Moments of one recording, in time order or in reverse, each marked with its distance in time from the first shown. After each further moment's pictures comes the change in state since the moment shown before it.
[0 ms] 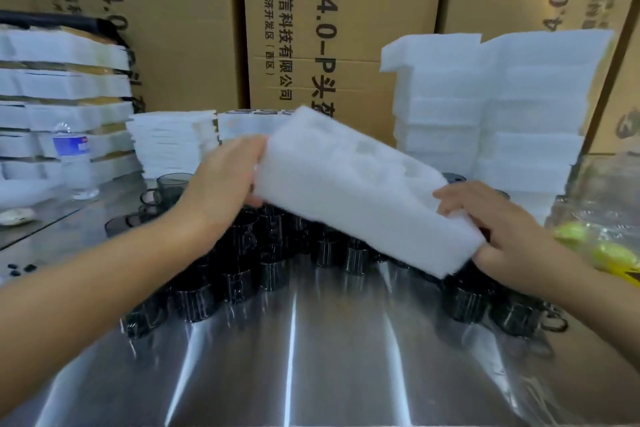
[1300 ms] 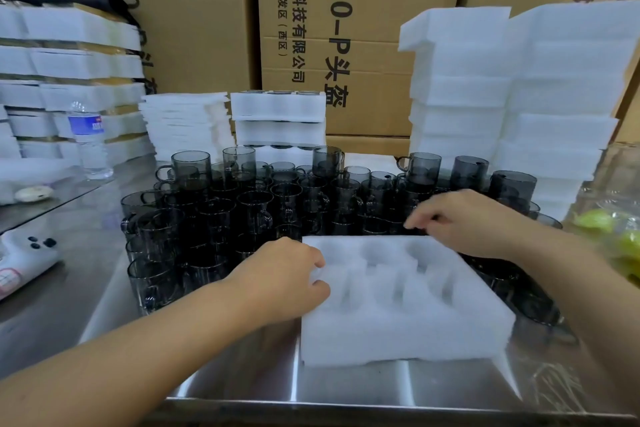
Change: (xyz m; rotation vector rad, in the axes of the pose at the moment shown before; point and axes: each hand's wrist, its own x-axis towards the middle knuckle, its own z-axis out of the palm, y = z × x) left_hand -0.053 -0.082 0.031 0.956 -0.527 0.093; right_hand 0.042 -0.003 0.041 -0.159 -0.414 0.294
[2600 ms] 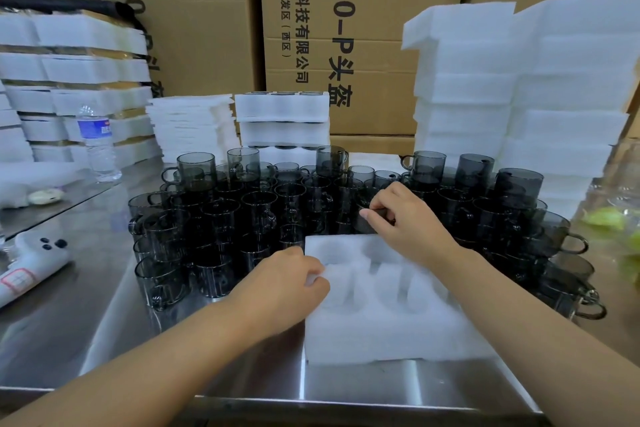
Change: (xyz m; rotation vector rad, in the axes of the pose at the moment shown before) left_hand -0.012 0.003 0.008 -0.167 -0.006 -0.096; right_hand 0.051 -0.015 0.077 0.264 0.444 -0.184
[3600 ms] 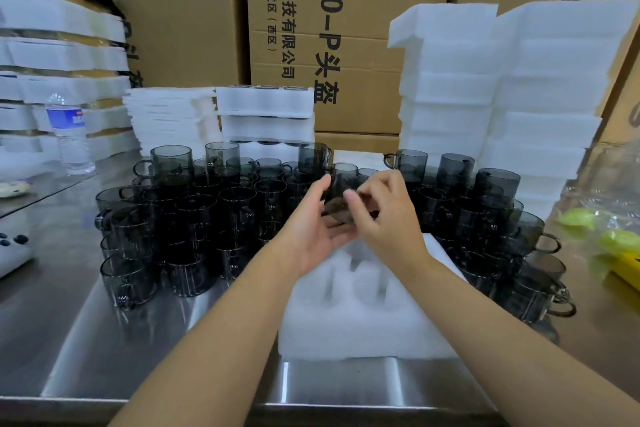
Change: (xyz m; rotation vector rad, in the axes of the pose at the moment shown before) left_hand 0.088 0.040 0.014 -1.790 -0.144 -0.283; right_hand -0.006 -0.021 0.007 0.197 0.376 -0.011
